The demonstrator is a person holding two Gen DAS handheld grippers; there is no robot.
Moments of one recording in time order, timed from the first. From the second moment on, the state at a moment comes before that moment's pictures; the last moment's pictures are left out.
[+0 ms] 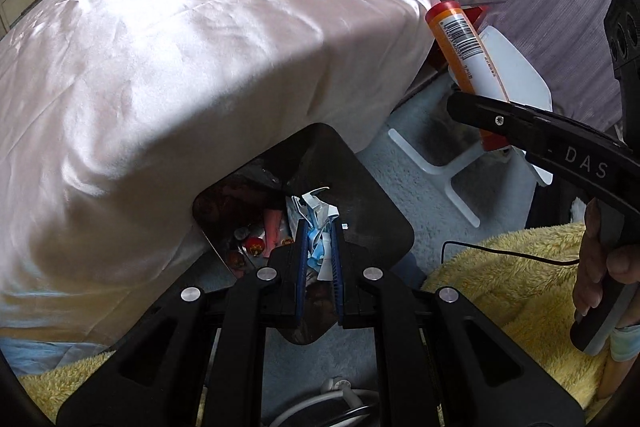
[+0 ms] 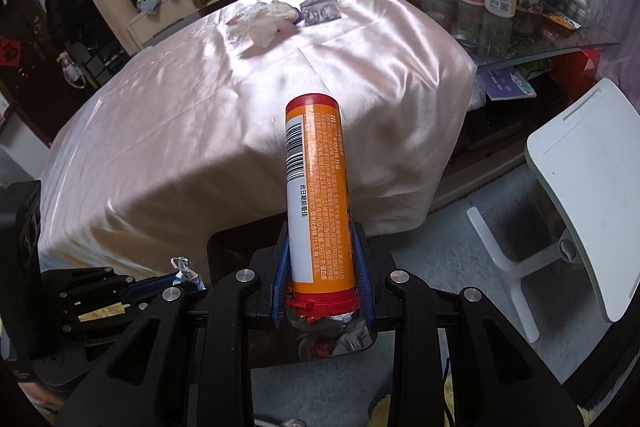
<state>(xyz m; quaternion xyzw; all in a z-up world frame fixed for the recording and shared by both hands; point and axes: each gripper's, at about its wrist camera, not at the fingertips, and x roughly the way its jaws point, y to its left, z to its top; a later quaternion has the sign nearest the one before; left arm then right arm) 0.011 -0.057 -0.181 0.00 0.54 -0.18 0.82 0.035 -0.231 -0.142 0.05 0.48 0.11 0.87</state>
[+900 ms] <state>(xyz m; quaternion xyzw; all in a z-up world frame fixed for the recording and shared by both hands) 0.025 -0.055 -0.224 -0.01 0.59 -0.18 0.79 0.045 -0.203 -0.210 0.08 0.58 0.14 0.80</state>
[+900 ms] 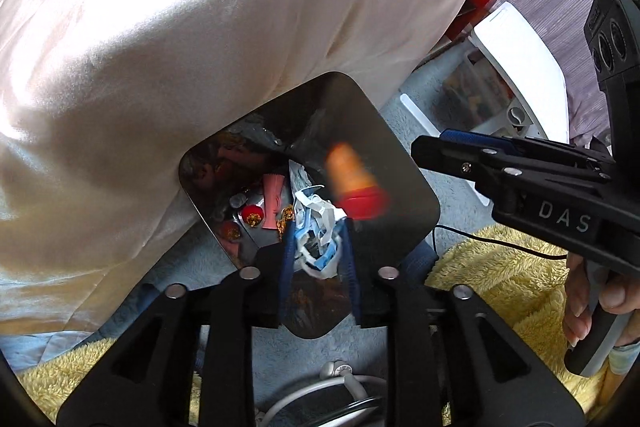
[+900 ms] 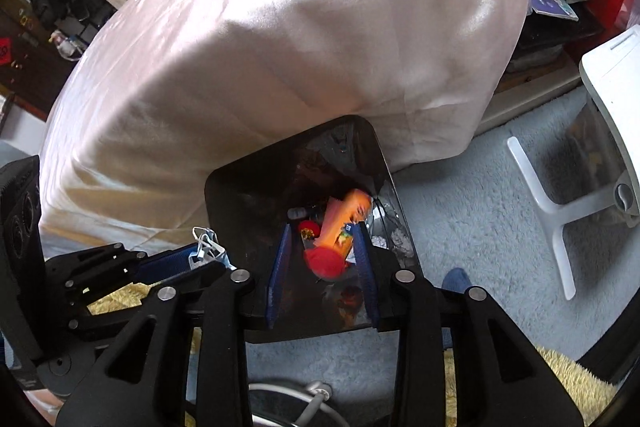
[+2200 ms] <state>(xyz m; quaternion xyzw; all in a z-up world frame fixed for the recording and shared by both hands) 0.155 -0.005 -0.096 -0.01 0.47 -0.14 0.87 0.205 -0.222 -0.092 0.06 0.44 0.10 0.89</state>
